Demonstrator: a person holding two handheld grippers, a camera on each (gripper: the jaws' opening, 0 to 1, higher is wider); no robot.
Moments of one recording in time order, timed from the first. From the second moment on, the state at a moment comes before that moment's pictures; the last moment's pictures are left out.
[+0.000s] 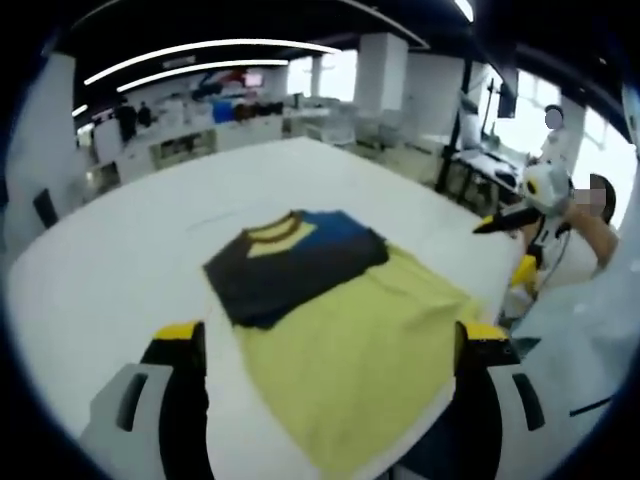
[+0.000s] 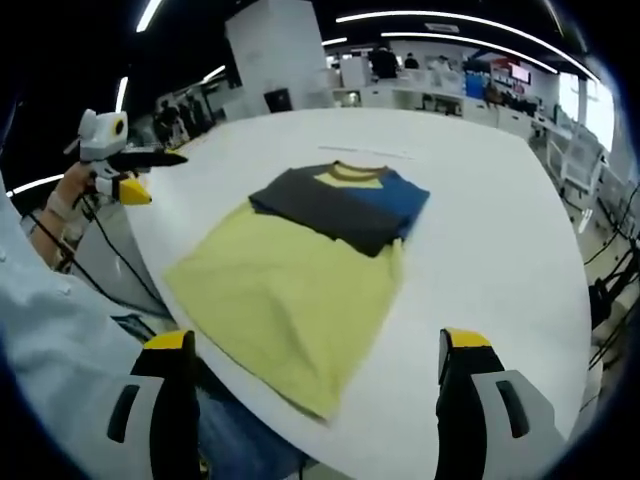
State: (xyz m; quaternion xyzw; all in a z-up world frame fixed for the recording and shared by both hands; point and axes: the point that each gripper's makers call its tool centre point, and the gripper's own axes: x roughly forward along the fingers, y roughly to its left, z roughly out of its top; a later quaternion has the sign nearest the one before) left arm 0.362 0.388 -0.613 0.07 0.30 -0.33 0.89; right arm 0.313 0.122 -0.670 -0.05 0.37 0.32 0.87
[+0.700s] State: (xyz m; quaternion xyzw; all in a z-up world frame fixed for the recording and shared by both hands) left arm 0.345 0.404 -0.636 0.05 0.33 -0.30 0.89; right arm 0.311 0.118 -0.676 -0.04 0.37 0.32 0.87
